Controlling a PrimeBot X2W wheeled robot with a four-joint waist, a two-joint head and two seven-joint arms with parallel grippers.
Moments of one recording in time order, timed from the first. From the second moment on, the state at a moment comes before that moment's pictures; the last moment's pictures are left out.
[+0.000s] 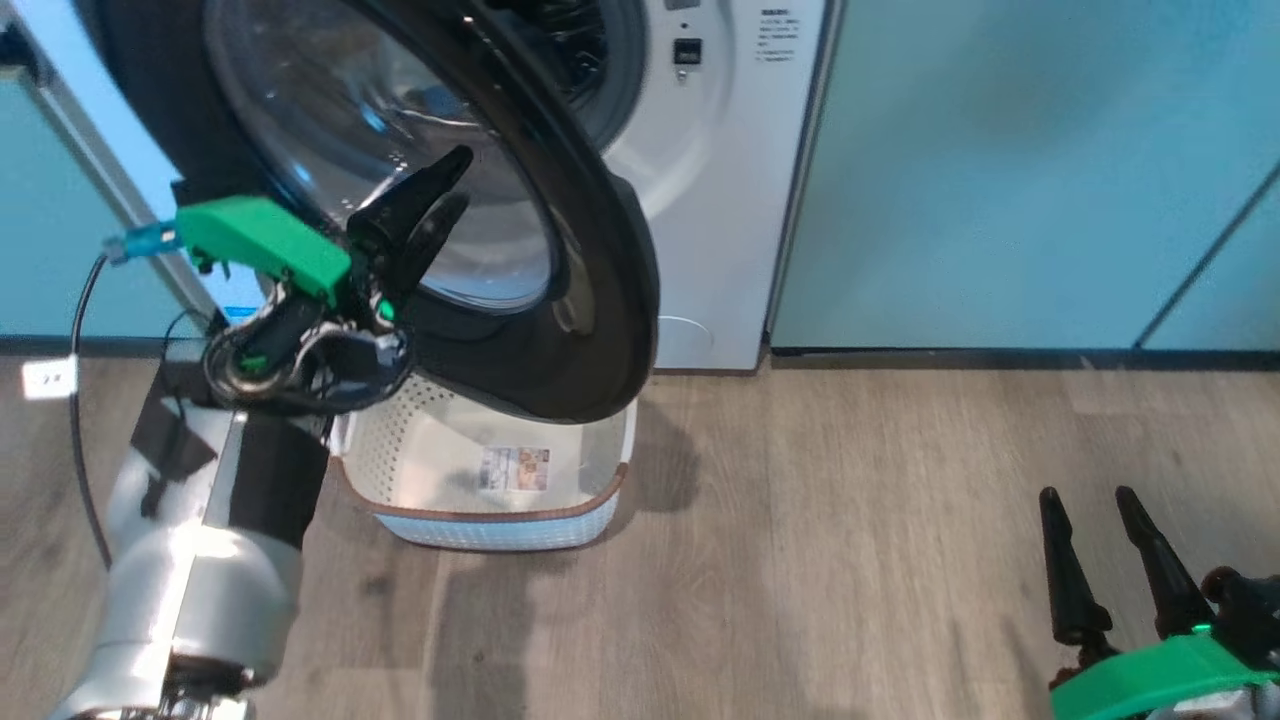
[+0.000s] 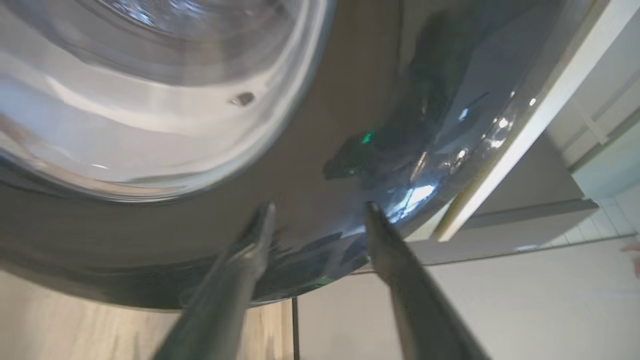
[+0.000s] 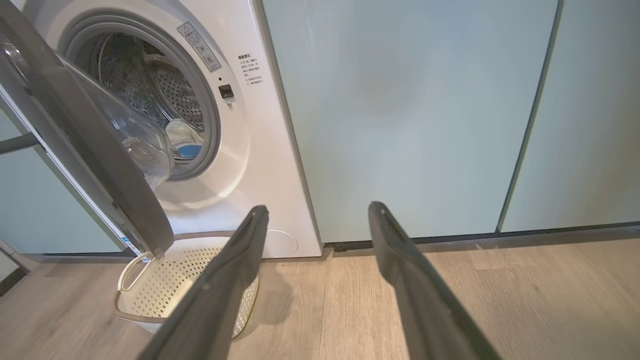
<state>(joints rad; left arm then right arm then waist) -0.70 0.12 0.03 0.57 -1.49 -0.13 0.50 0.01 -0.12 0.10 0.18 0.31 0.13 -0.25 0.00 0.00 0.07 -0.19</state>
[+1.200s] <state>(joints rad) -0.30 0.52 -0.35 0.43 -1.03 -0.13 -0.23 0.06 -0.08 0.04 0.16 0.31 0.13 -0.25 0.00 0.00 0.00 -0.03</state>
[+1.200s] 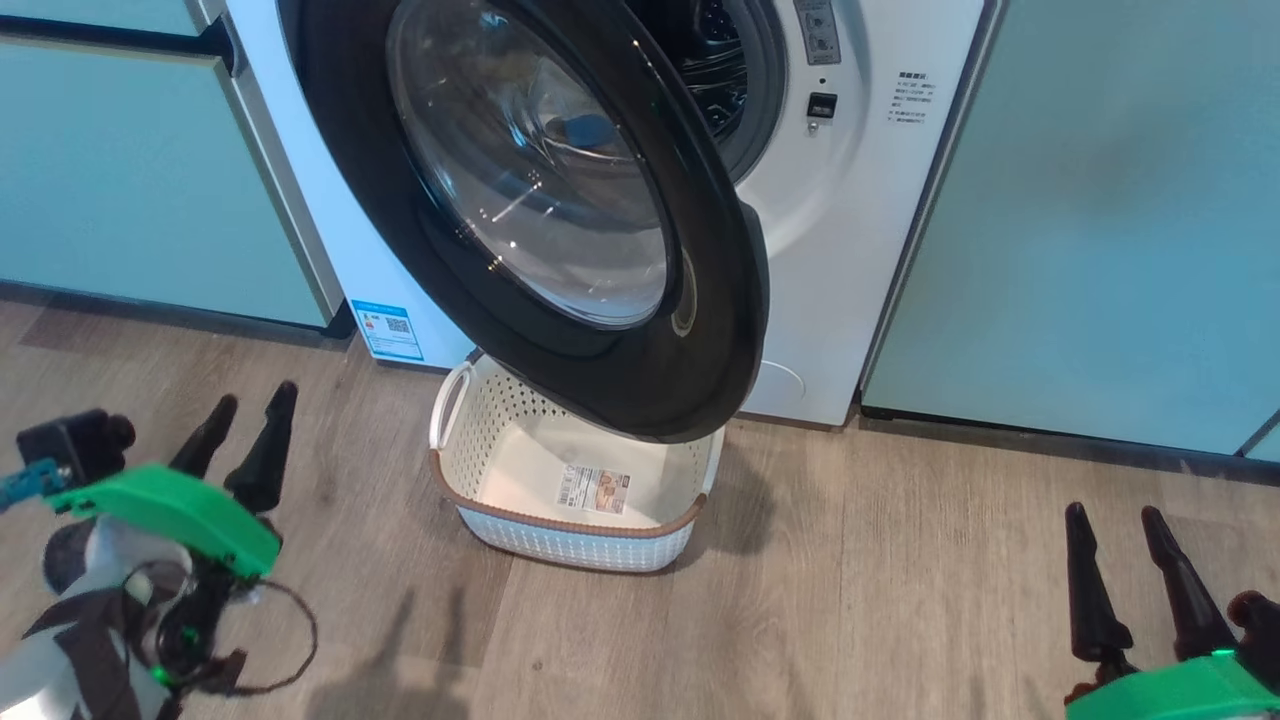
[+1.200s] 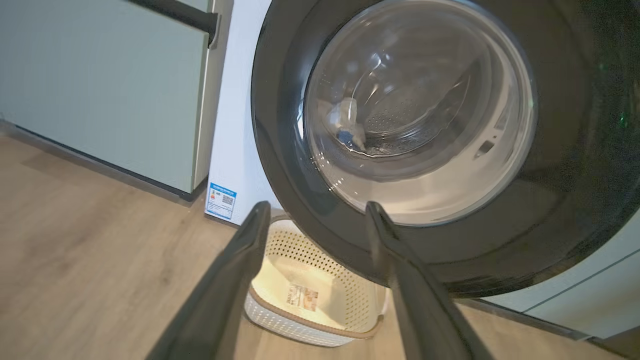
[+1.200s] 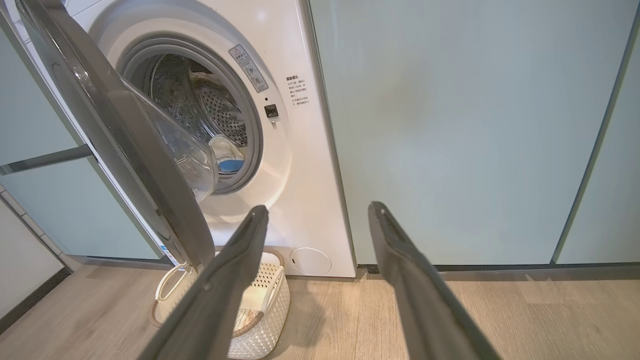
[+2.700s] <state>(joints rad) -0.07 0.37 -0.09 0.31 -0.50 -0.13 -0.25 0.08 -0.06 0.03 0.15 0.31 0.13 -0.25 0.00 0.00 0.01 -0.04</state>
